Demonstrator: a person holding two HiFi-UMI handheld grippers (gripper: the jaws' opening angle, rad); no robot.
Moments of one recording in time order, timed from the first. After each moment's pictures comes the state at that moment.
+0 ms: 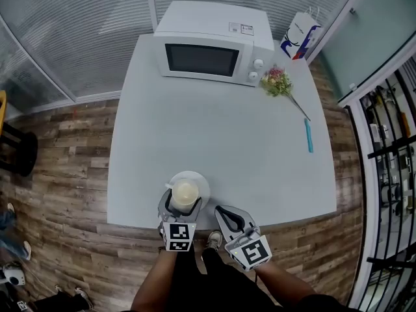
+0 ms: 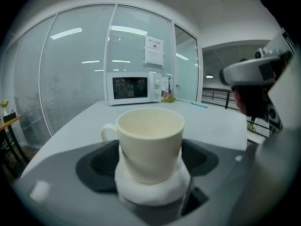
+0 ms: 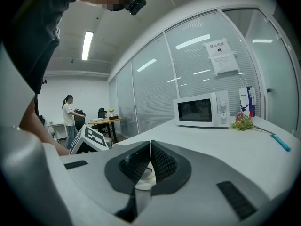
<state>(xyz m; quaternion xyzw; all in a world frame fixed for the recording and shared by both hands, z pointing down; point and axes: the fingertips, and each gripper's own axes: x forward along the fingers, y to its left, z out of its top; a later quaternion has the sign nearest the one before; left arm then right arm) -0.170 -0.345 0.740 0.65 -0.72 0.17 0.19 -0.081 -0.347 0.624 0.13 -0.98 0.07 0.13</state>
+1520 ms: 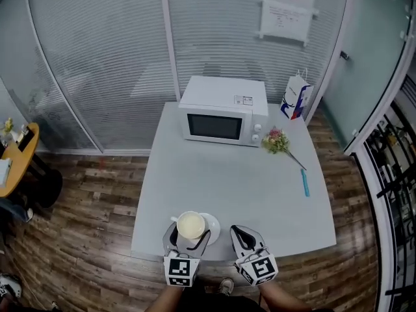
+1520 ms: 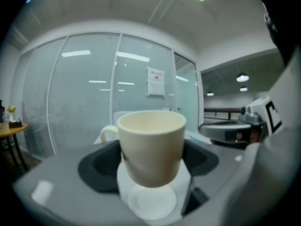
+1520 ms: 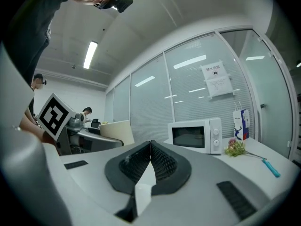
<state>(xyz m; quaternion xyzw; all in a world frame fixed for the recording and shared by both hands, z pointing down) -0.172 -0.321 0.550 0.64 -0.76 0.08 0.09 -0.071 -0.372 0.539 0.17 -0.98 0.03 0.04</state>
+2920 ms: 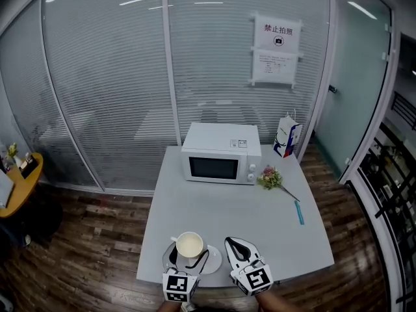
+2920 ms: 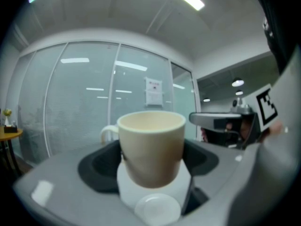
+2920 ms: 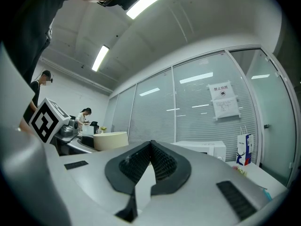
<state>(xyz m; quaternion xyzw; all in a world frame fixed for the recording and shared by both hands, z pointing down) -0.191 -0.321 0.495 0.66 -0.75 0.05 0.04 -0.108 -0.376 0.456 0.17 -0.98 -0.04 -0.02</state>
